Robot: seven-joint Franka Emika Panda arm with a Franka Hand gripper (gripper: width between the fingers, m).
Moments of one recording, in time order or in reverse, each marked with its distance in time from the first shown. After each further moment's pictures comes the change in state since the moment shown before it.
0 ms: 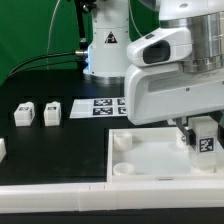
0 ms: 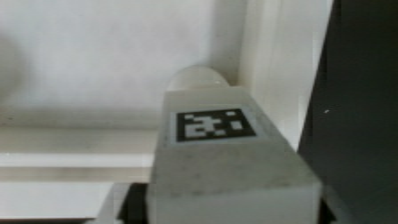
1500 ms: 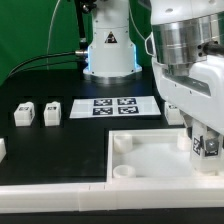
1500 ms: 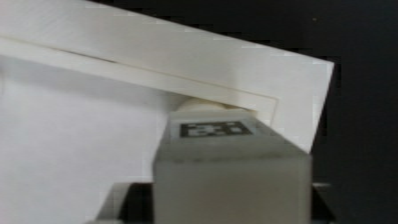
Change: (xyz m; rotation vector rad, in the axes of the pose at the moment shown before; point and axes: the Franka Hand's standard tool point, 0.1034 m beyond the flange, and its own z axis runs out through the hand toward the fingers) arm -0.001 0.004 0.002 0.030 -0.012 1.385
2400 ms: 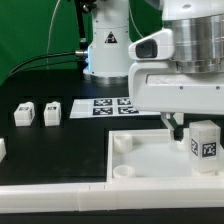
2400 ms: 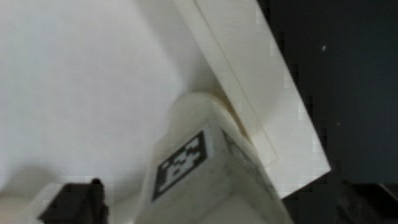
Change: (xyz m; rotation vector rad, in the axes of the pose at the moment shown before) arm -0.005 -0.001 -0.001 -0.056 0.030 -0.877
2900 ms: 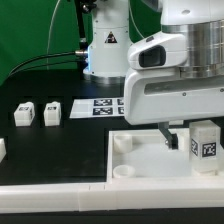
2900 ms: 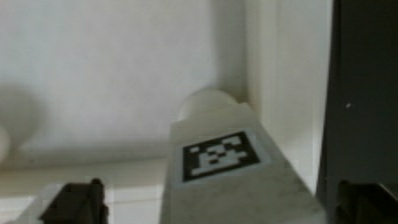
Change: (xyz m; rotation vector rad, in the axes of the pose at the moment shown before) arm 0.004 0.005 0.004 -0.010 -0.017 -0.449
